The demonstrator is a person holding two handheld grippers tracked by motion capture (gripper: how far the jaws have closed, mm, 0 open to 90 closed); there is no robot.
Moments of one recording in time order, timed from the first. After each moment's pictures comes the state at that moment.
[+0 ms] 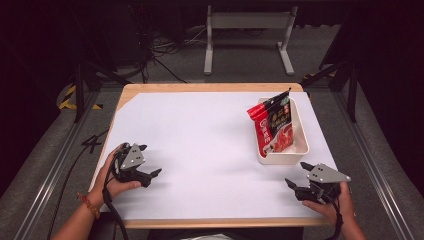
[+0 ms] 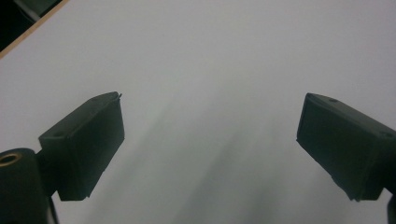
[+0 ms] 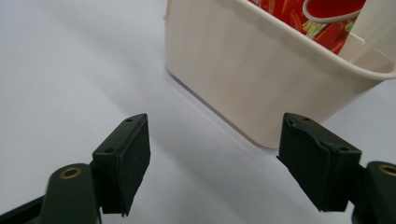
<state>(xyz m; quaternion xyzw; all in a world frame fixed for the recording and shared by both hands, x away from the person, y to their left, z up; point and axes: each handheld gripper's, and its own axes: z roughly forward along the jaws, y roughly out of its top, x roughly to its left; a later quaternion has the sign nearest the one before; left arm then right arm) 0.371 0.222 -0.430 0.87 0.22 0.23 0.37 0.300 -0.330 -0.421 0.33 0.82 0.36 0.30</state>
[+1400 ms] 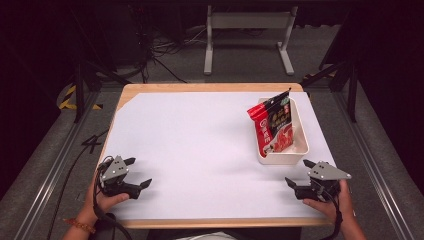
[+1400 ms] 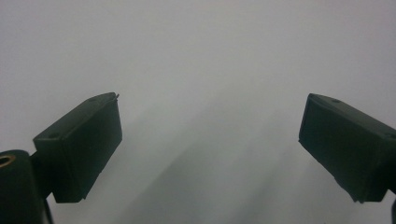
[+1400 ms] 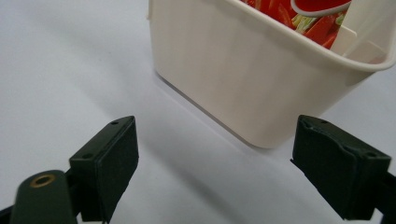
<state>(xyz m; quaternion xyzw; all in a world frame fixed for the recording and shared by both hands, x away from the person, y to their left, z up) 0.345 0.254 -0.450 0.84 0.29 0.19 0.42 0.307 -0.334 -0.424 0.35 0.81 0.37 0.30</state>
